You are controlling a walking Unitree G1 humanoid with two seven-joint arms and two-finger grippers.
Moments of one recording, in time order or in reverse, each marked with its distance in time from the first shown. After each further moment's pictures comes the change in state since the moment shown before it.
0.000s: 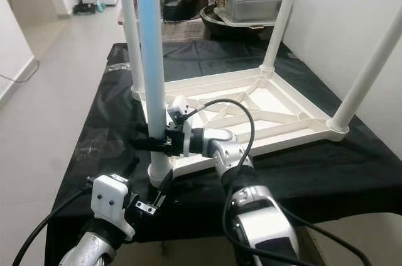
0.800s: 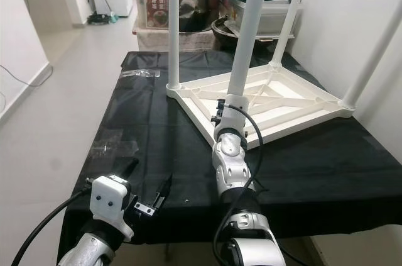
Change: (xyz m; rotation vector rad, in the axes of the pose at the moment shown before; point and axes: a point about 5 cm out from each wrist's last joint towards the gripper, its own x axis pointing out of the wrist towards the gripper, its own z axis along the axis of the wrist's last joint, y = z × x) left arm -0.001 0.000 -0.001 -0.001 0.004 -0.005; right arm -0.055 -0.036 -0.015 0.065 -0.090 -1.423
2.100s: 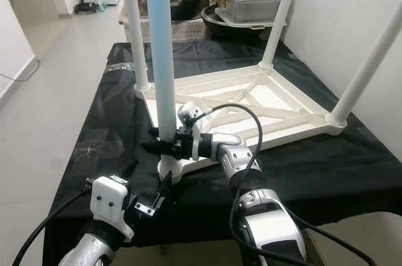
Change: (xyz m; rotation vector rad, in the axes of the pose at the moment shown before) left arm 0.000 0.000 -0.001 0.001 0.004 0.000; right arm -0.021 0.043 0.008 -0.064 0.097 1.352
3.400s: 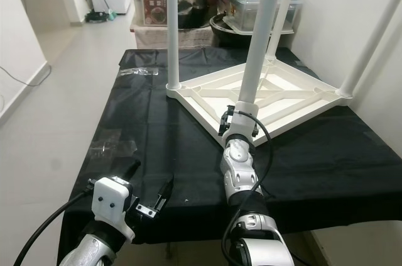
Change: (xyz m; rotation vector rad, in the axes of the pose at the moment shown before) left arm 0.000 0.000 -0.001 -0.001 0.006 -0.005; right arm -0.065 -0.041 -0.015 -0.024 -0.124 -1.384
